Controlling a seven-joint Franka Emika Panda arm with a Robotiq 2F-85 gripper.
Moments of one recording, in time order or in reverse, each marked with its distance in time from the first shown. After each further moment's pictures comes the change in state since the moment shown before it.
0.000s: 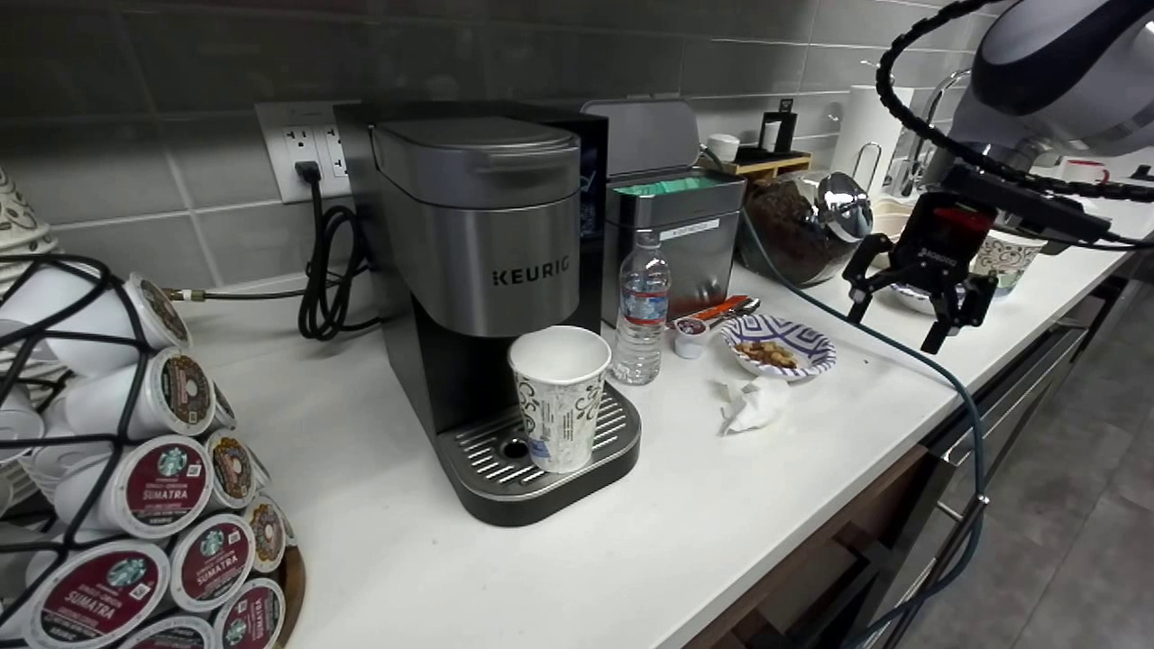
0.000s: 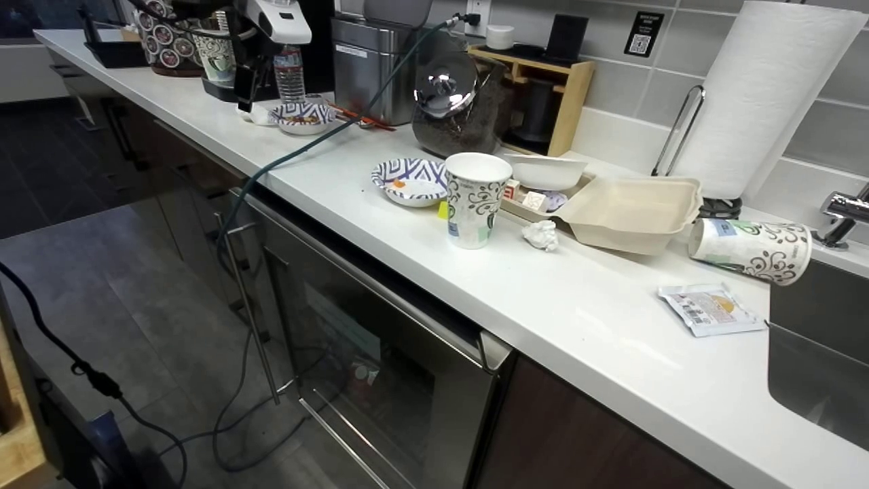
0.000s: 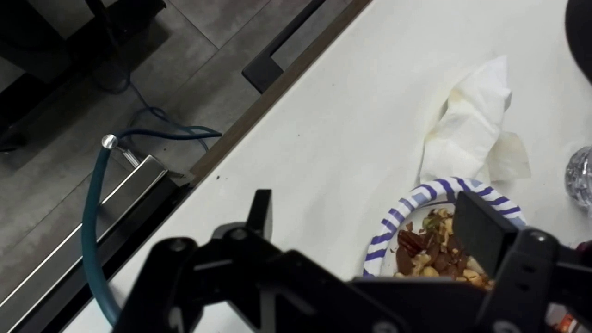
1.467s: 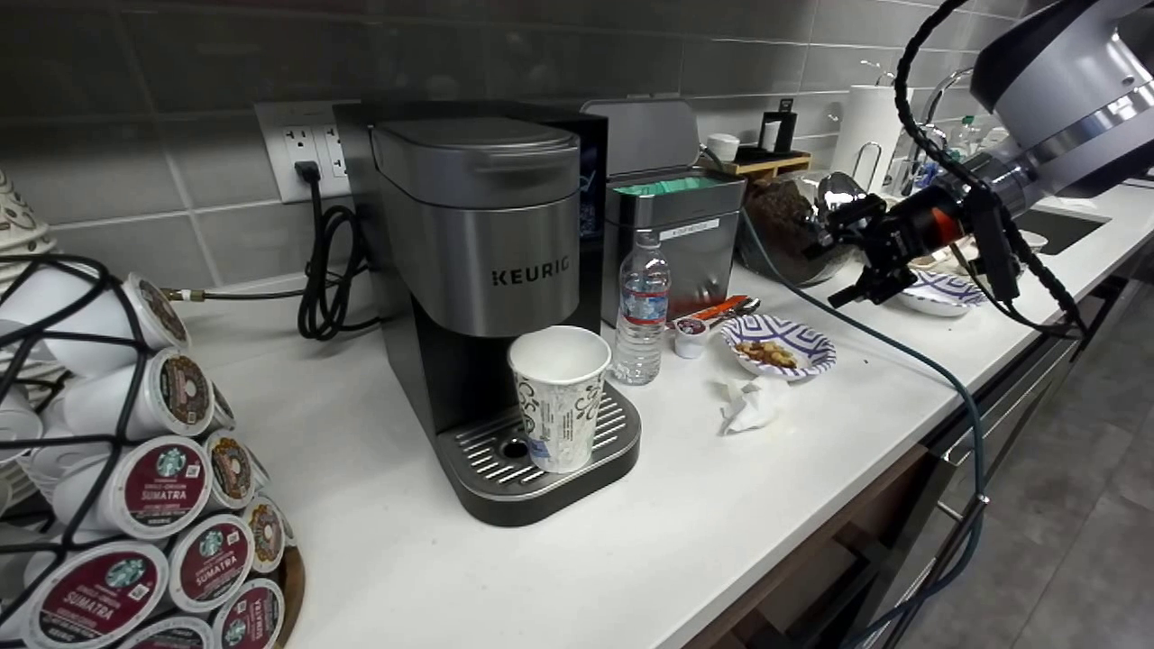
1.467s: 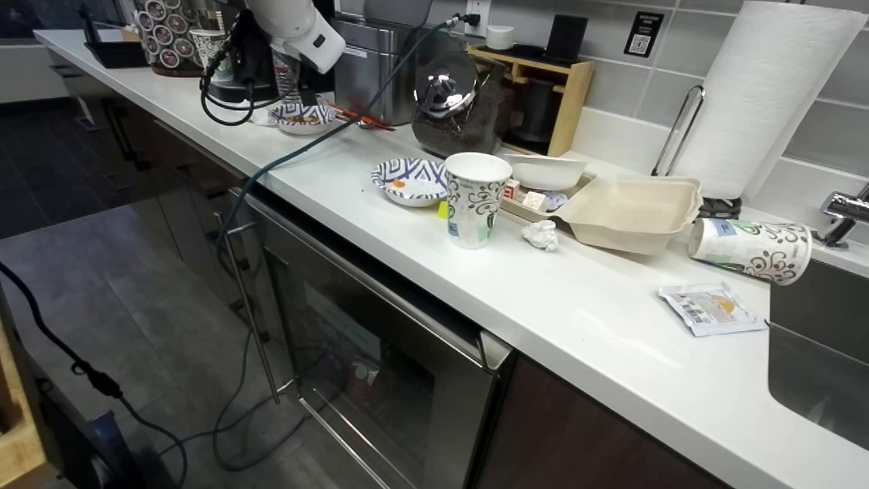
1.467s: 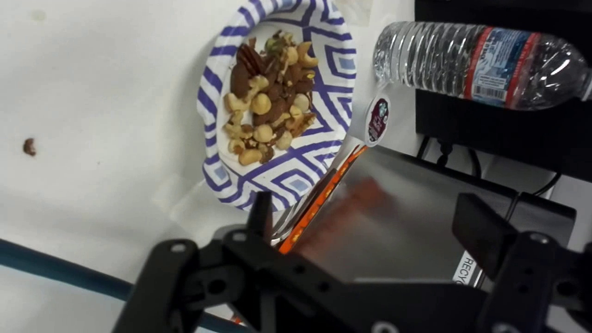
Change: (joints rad) arm -0.035 0.066 -0.012 -0.006 0.827 0.265 -1.028
